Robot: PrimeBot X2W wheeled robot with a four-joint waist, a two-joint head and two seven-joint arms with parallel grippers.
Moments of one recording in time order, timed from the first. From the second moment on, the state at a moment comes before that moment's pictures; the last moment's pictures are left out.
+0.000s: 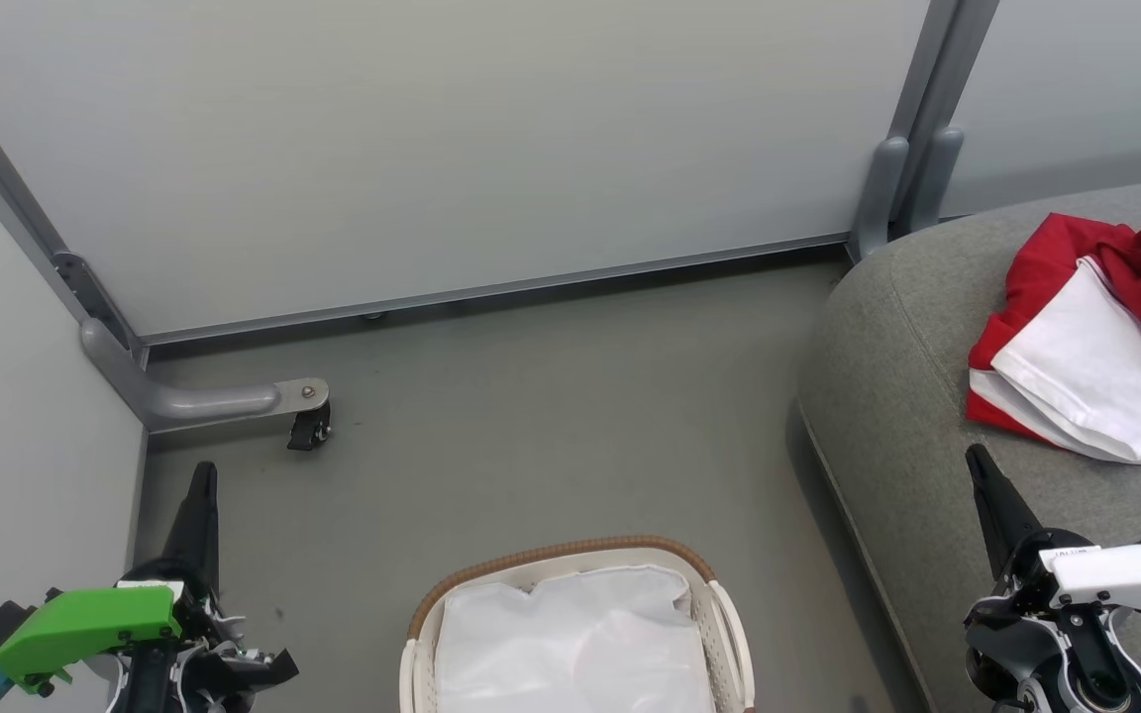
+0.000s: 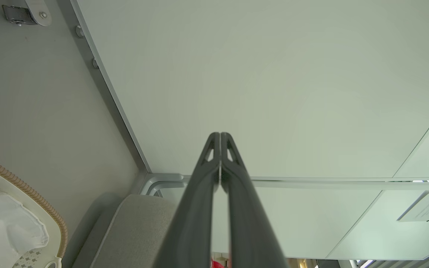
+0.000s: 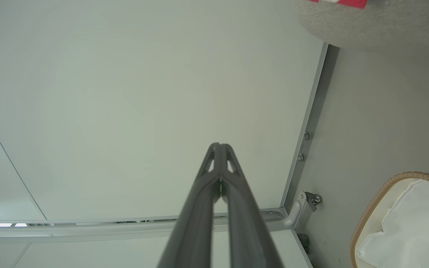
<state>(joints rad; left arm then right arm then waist) -0.10 0.05 0.11 0.25 -1.61 -0.13 0.11 -0.10 -0.05 -0.11 0.25 1.61 0.13 0.11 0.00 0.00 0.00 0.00</state>
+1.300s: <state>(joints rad) -0.10 0.05 0.11 0.25 -1.61 -0.13 0.11 -0.10 -0.05 -0.11 0.25 1.61 0.13 0.11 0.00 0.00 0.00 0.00</state>
